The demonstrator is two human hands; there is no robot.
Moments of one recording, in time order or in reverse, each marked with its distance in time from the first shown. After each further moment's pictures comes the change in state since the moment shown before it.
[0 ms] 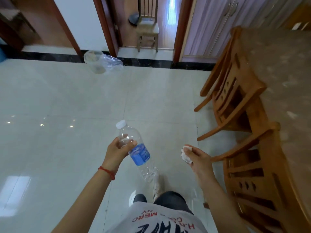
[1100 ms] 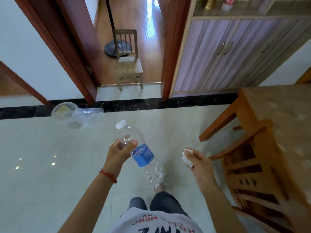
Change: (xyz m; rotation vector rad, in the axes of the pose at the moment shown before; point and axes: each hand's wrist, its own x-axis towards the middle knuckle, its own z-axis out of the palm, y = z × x) left_hand 0.502 0.322 0.114 -0.078 -0.224 0.059; right_hand 0.447 -0.303 0.174 0.113 0.136 -0.046
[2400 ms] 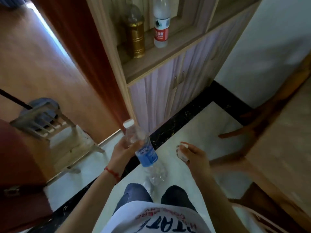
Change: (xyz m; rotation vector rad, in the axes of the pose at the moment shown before) left_hand 0.569 0.235 0.276 0.315 -0.545 -0.081; right_hand 0.465 -0.273 0.075 0.270 0.490 0.014
